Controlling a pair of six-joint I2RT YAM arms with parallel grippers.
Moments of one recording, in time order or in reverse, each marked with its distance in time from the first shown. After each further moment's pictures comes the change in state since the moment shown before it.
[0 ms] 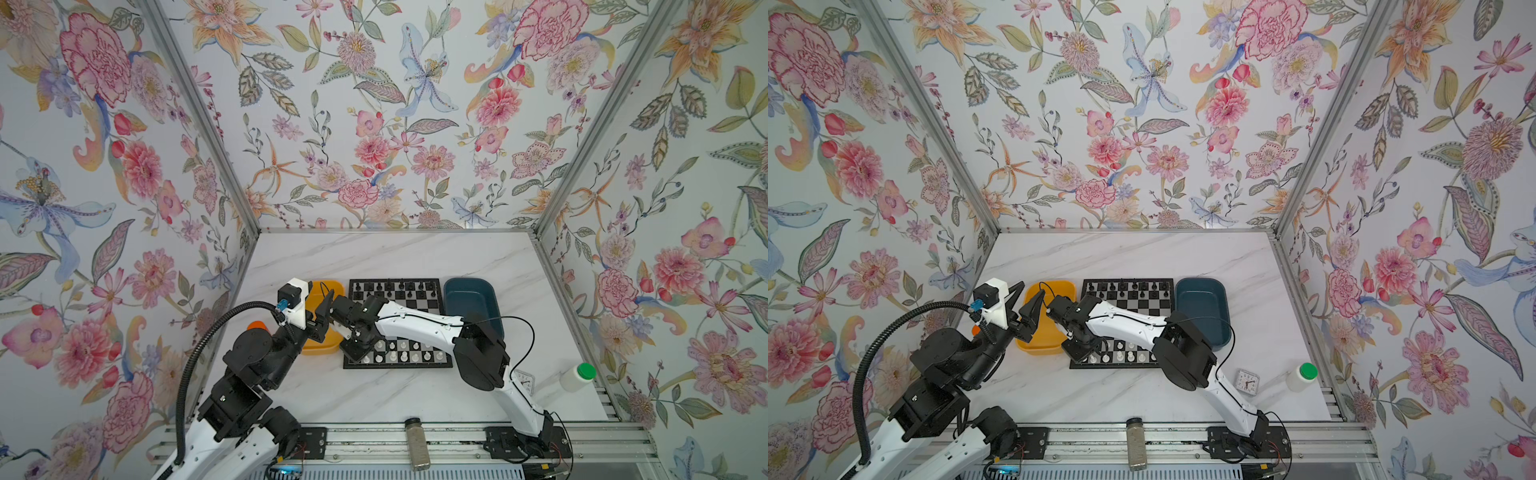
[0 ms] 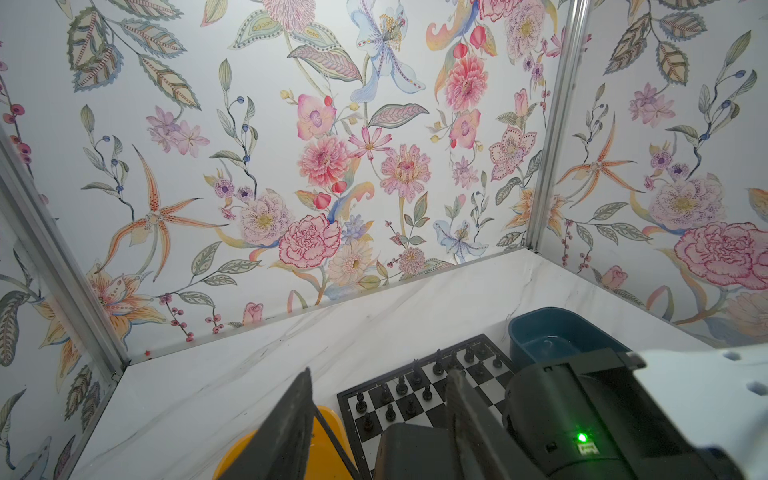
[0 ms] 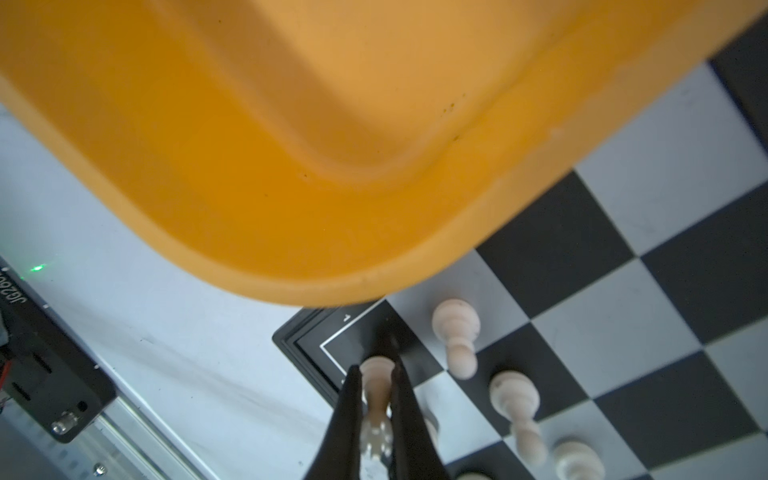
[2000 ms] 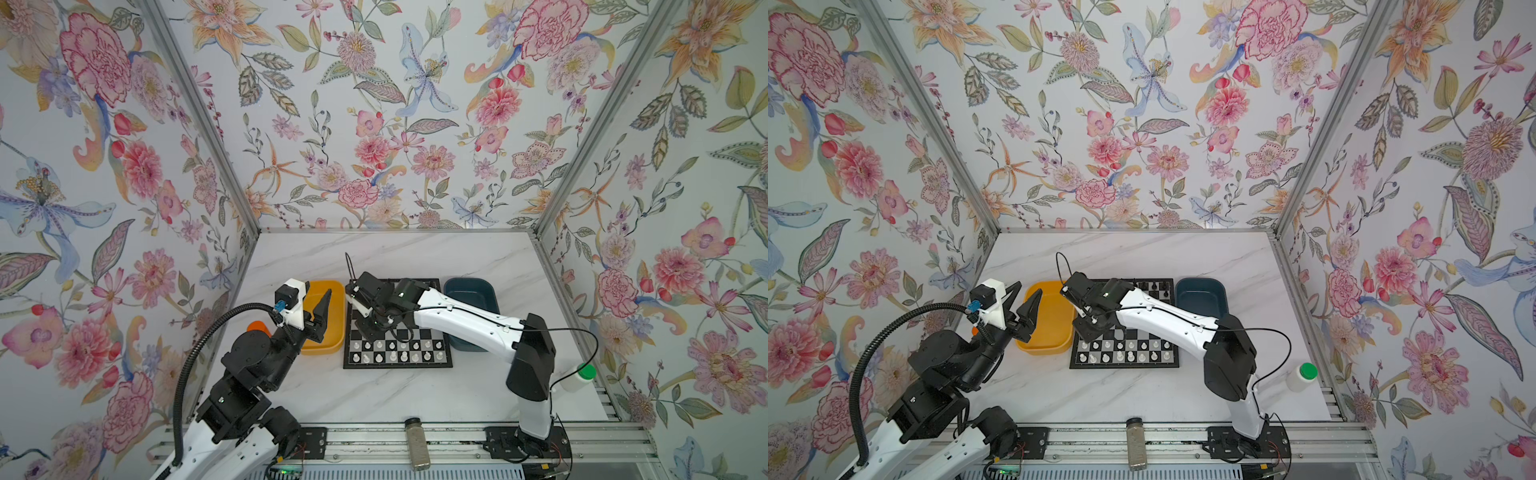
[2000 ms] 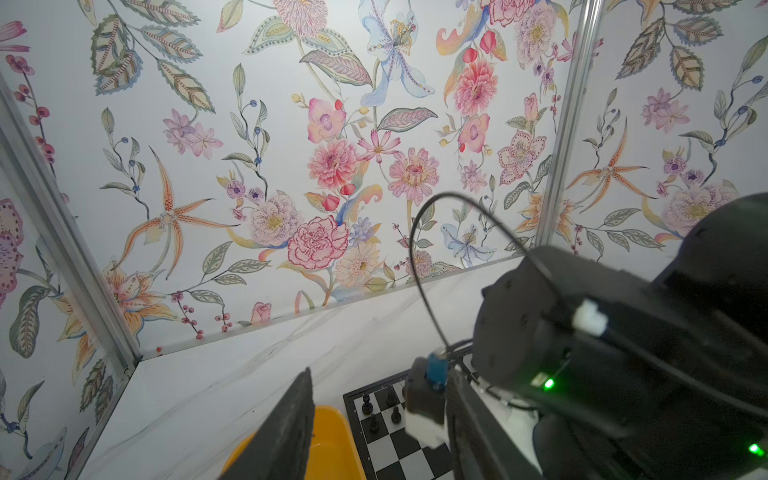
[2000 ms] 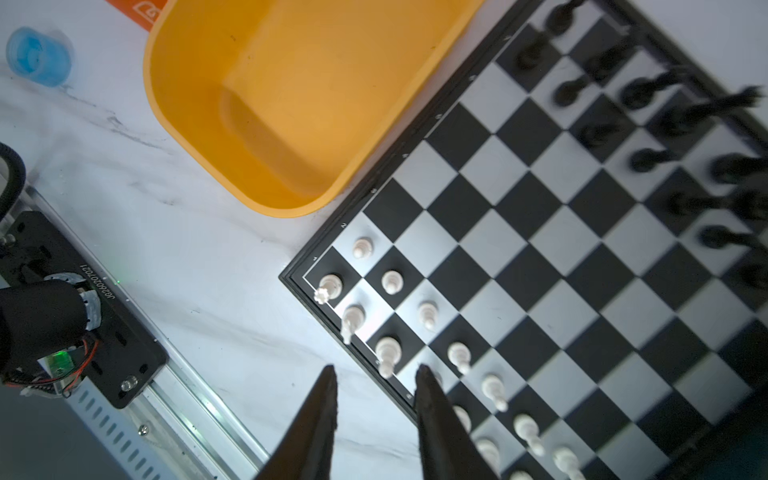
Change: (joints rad) left arm -0.019 -0.011 0.000 0.000 -0.051 0.001; right arm -0.062 -0.383 -0.156 0.010 0.186 0.032
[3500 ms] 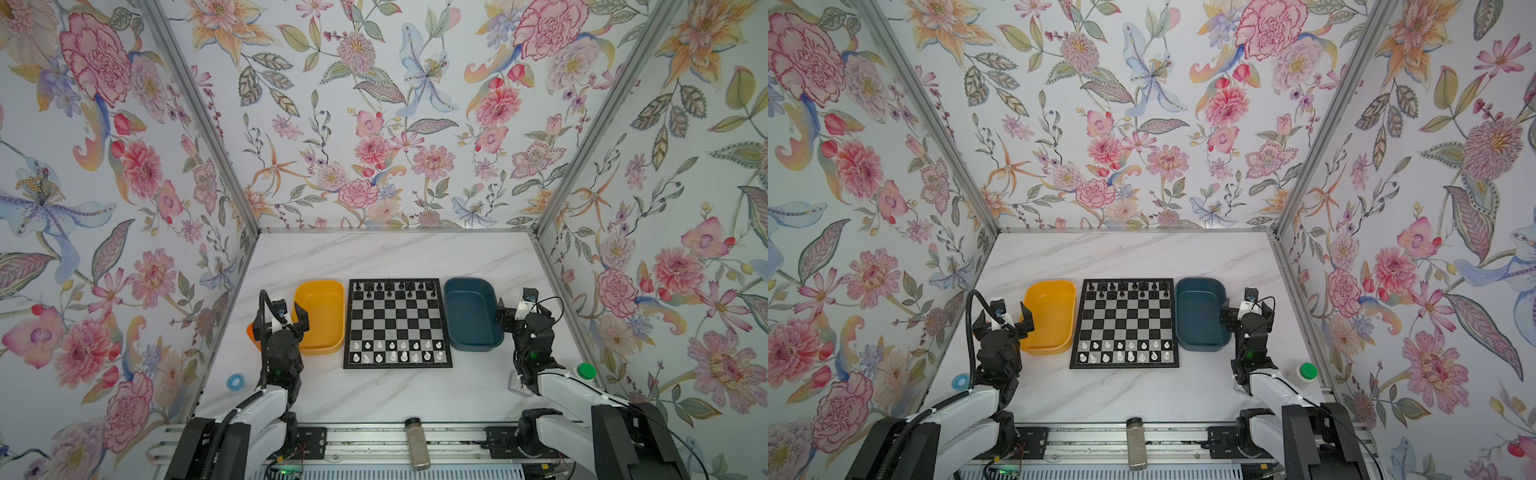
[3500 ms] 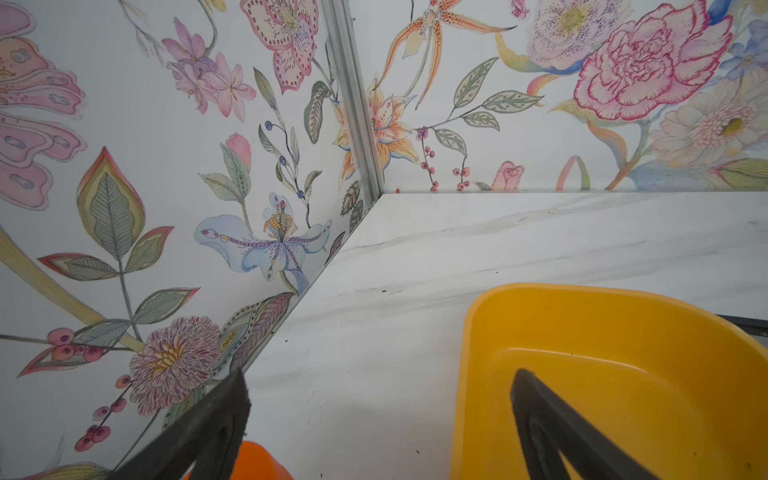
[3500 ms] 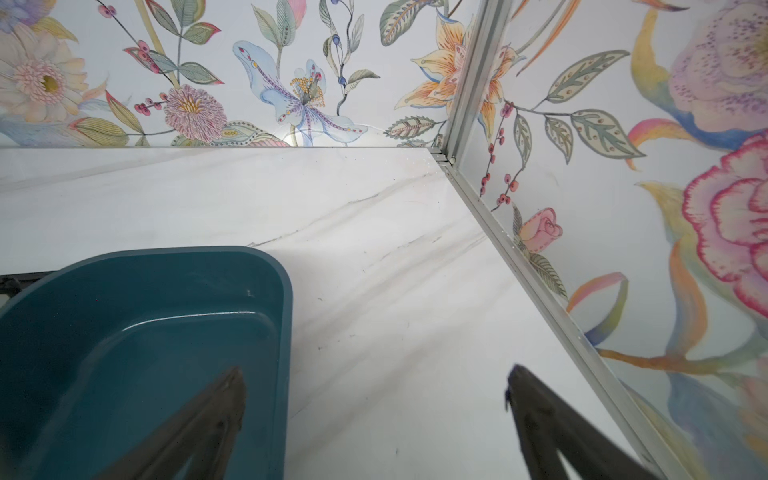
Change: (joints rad) left arm 0.541 0.601 -0.666 1.141 -0.204 0.084; right arm -0.967 -0.736 -1.575 1.678 0.201 -0.315
